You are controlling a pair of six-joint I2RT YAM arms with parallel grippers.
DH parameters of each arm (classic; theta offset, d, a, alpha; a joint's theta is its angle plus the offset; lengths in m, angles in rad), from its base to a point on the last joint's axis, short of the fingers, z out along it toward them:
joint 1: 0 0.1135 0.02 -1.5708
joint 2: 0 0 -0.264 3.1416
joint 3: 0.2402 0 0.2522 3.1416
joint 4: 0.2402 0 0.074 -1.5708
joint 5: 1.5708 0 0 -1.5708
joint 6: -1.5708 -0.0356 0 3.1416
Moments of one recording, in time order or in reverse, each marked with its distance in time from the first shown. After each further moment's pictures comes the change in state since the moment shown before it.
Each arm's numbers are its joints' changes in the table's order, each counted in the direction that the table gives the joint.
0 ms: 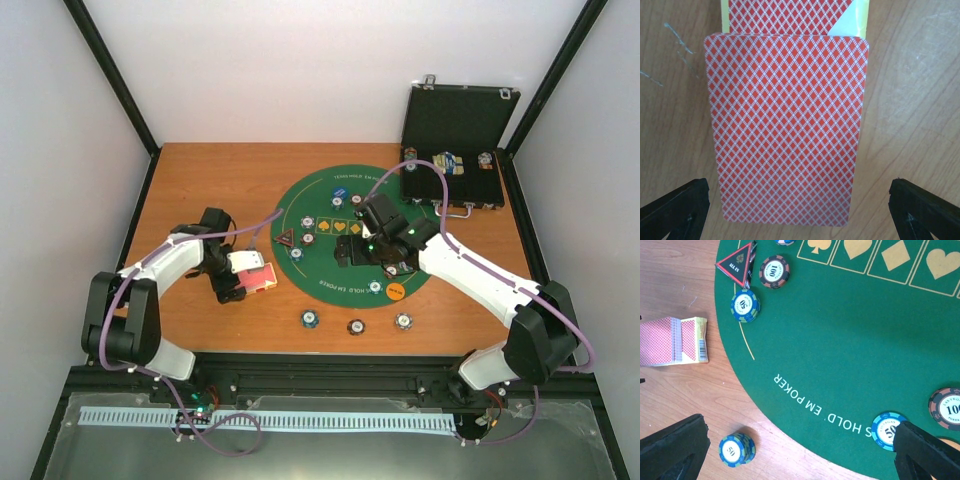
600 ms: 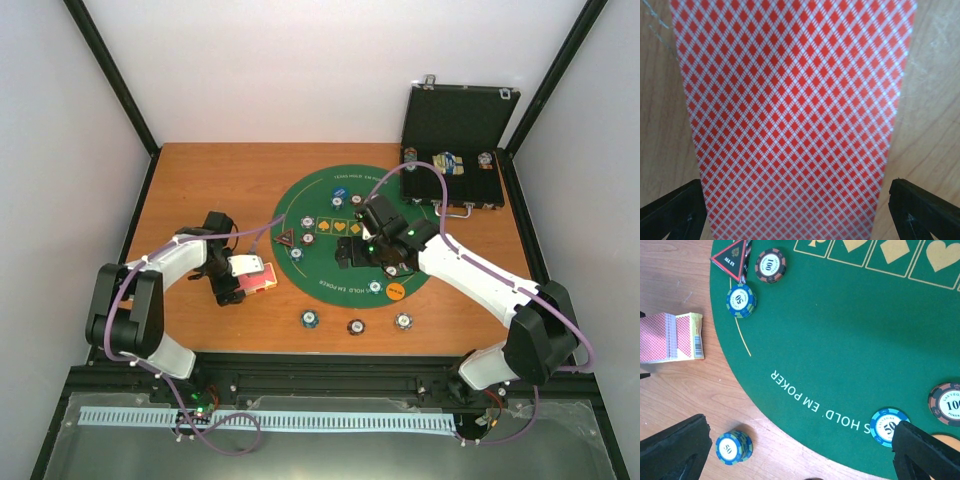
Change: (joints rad) left arm -0.001 0.051 -0.030 -0.049 -0.048 -0.006; right arm 0.001 0.000 -0.011 0.001 0.000 -0.003
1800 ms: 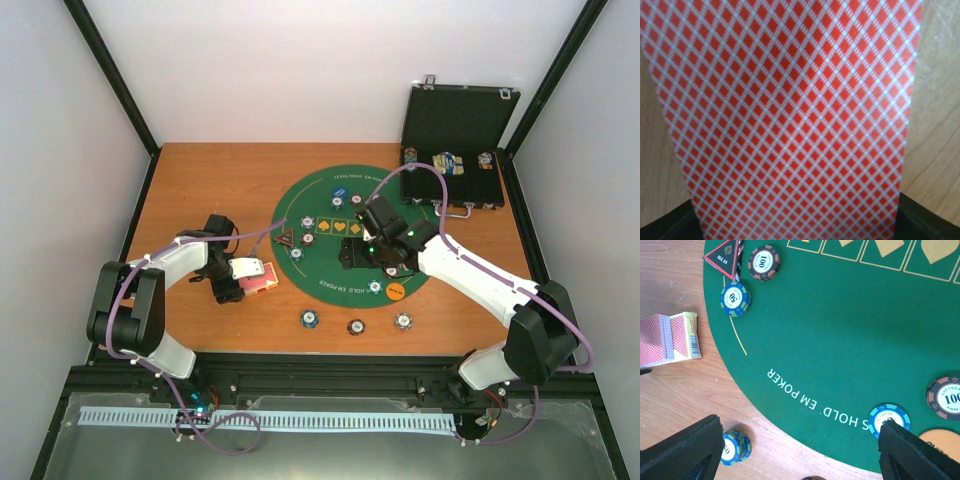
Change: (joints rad) left arm -0.001 0.017 -0.028 -0.042 -0.014 -0.022; right arm 0.000 0.000 -0.012 0.004 0.008 -0.022
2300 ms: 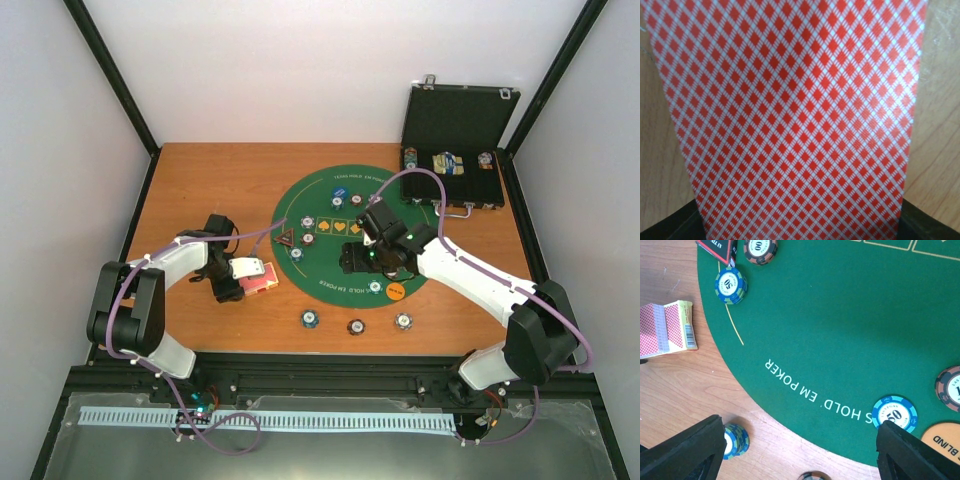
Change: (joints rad) left arm 0.000 0.000 0.000 -0.004 0.019 -0.002; right arm 0.000 0.000 -0.038 -0.017 -0.024 -0.008
